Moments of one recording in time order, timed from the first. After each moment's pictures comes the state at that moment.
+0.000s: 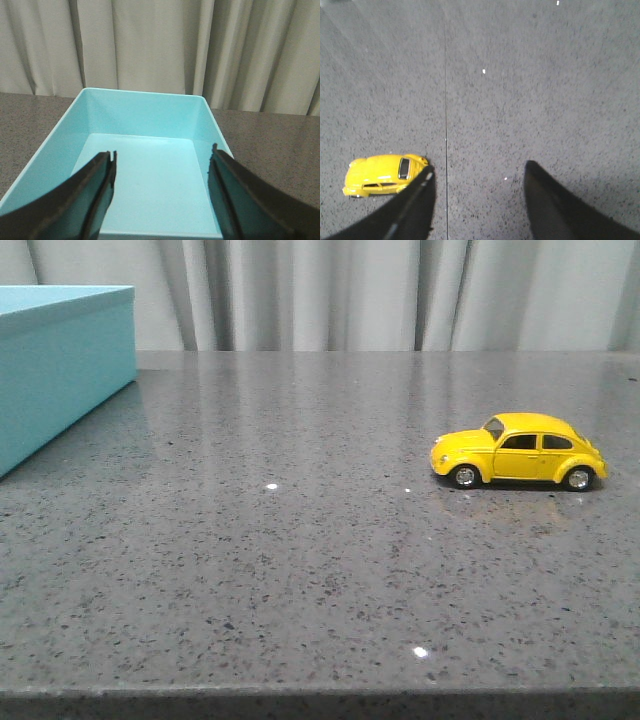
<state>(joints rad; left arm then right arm) 0.01 0.43 -0.50 -0.12 0.22 0.00 -0.07 0.73 -0.86 0.17 0.81 0.10</state>
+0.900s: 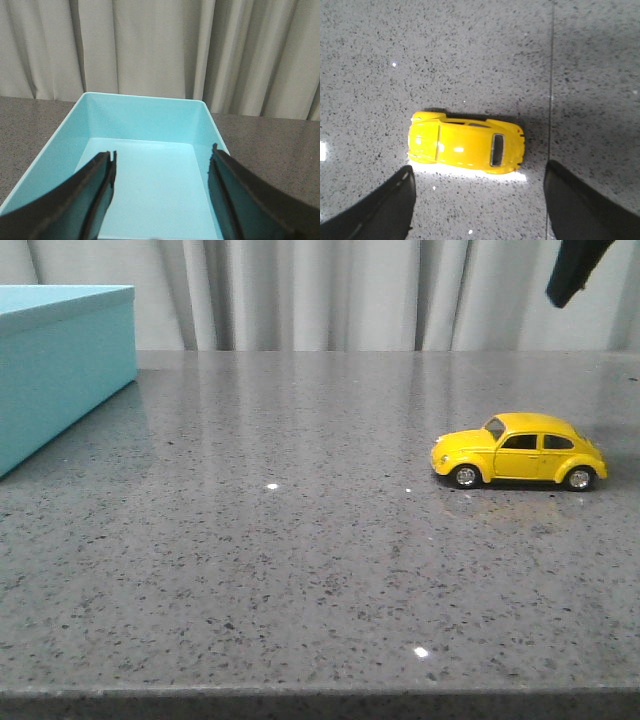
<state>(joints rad) 0.01 0.43 -0.50 -0.12 0.20 0.00 0.30 1.36 -1.25 0.13 1.03 0.30</state>
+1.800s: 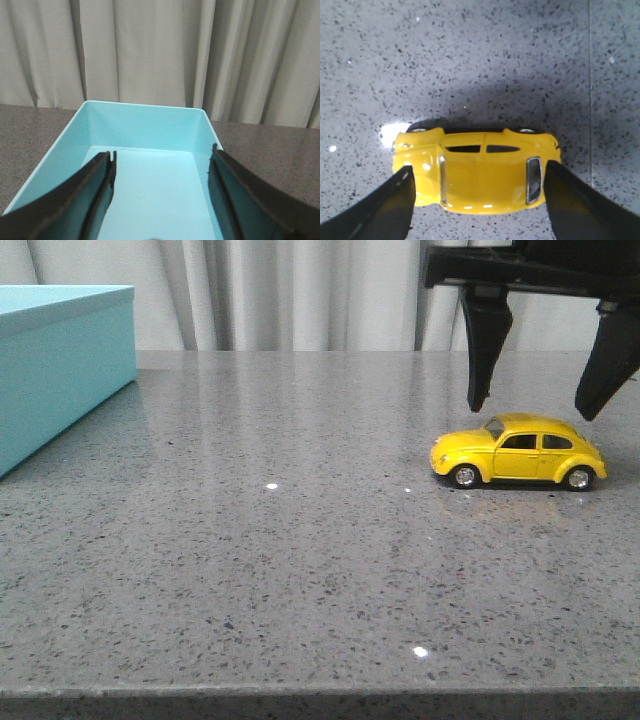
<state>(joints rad) 0.01 0.43 -0.50 -0.12 0.17 0.00 0.44 1.59 -1.33 -0.01 1.08 0.58</state>
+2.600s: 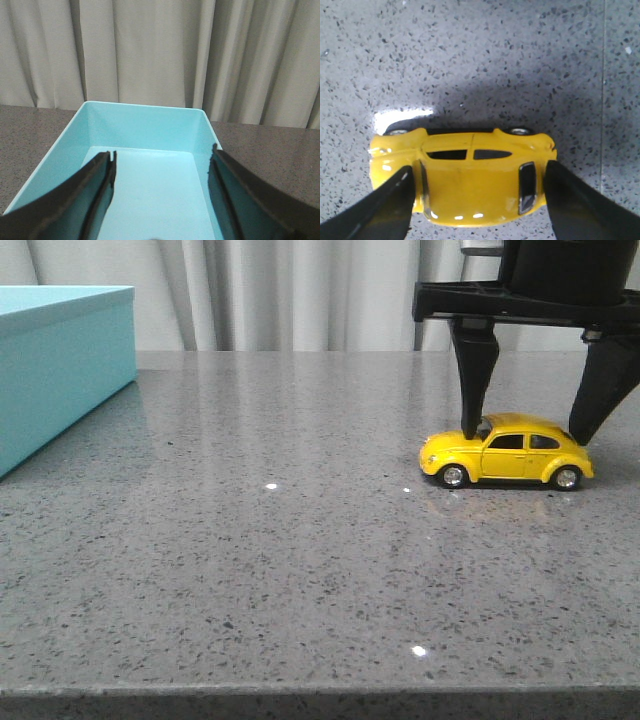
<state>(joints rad) 0.01 0.43 -0.50 -0.12 0.17 0.00 0.44 1.65 -1.34 -0.01 1.10 0.59</state>
